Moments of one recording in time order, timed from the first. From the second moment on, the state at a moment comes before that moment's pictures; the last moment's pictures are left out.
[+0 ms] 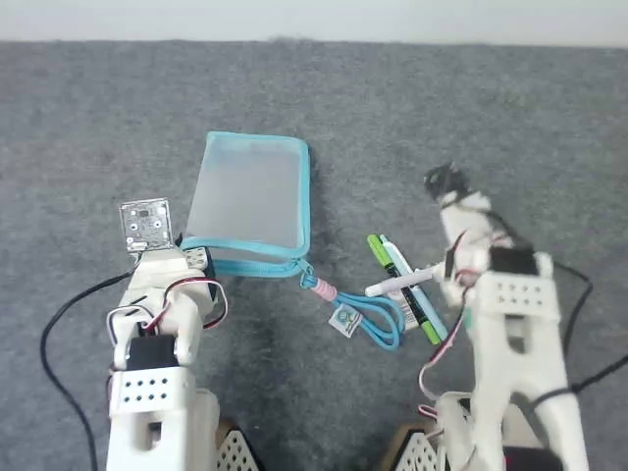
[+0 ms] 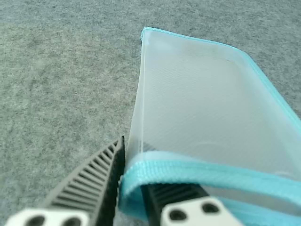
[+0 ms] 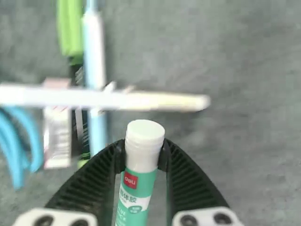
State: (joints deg) left arm -12.0 -68.0 86.2 32.8 7.6; right arm 2.5 -30.4 46.9 60.8 30.6
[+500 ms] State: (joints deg) left arm -12.0 -68.0 86.2 32.8 7.6; right arm 9.6 -7.0 35.7 60.0 30.7
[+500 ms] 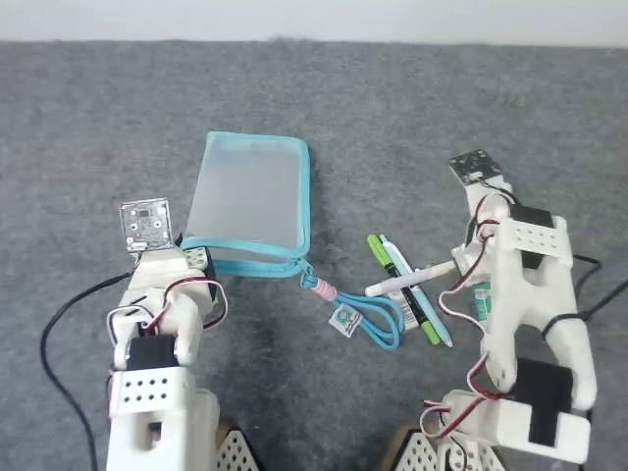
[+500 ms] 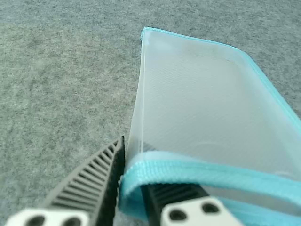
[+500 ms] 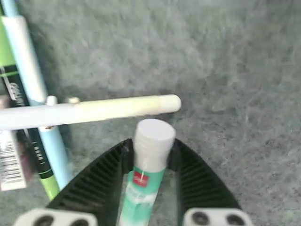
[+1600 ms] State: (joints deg) left arm -12.0 -68.0 86.2 32.8 7.6; right arm 15.3 -4.4 44.8 57.3 32.8
